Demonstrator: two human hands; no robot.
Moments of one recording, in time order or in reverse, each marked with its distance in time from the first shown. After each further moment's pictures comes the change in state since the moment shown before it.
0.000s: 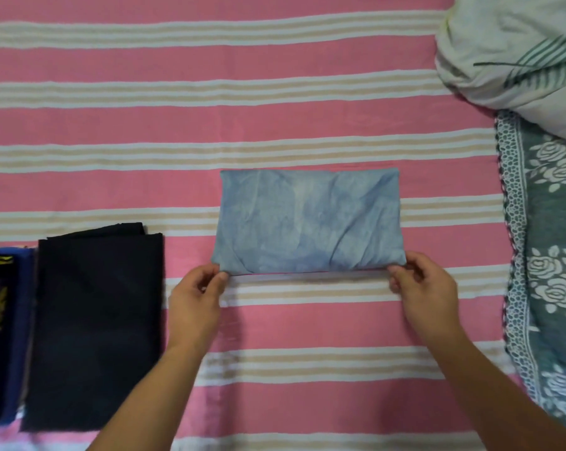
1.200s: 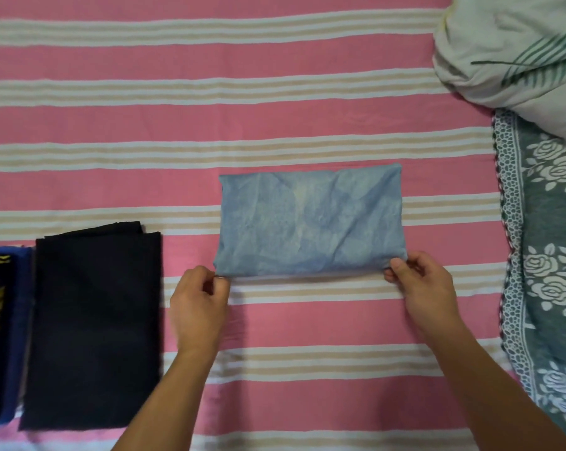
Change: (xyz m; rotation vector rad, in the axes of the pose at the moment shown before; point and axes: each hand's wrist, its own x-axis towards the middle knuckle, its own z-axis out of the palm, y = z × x) left_hand -0.005 -0.004 0.008 0.343 0.173 0.135; right_hand 0.003 -0.003 -0.003 0.147 -0.007 0.158
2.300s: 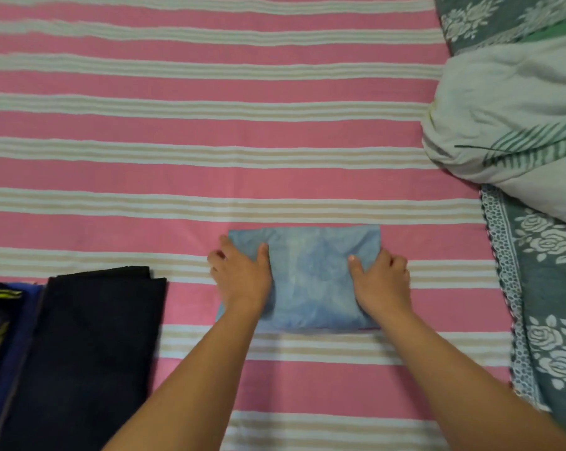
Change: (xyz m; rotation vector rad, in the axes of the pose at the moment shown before) left_hand 0.075 0.101 0.064 0.039 -0.119 -0.168; right_hand 0.079 -0.051 0.069 -0.779 0.045 -0.131
